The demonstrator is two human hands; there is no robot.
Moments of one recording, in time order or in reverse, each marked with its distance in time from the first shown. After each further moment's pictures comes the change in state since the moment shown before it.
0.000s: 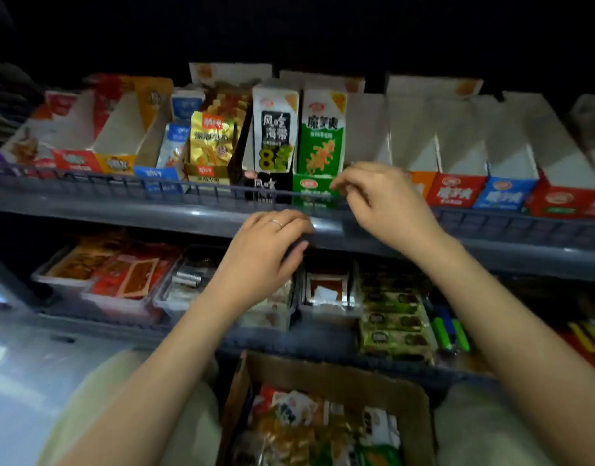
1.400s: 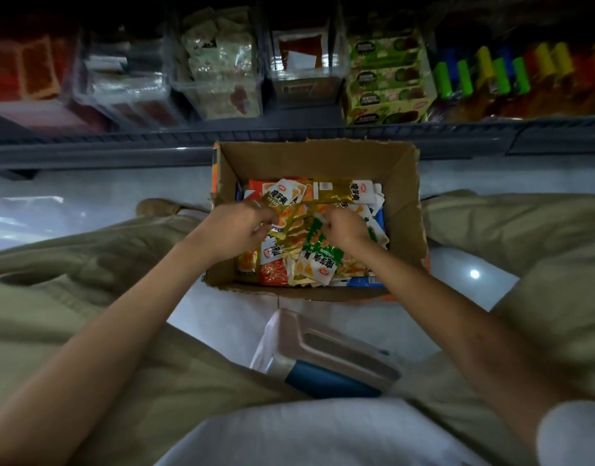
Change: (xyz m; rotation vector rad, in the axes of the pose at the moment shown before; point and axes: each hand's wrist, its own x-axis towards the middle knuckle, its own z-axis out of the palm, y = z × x) left_hand -0.235 0.057 0.074 -0.315 -1.022 -0.155; right_hand -0.350 -0.061 0.219 0.127 -0.865 0.757
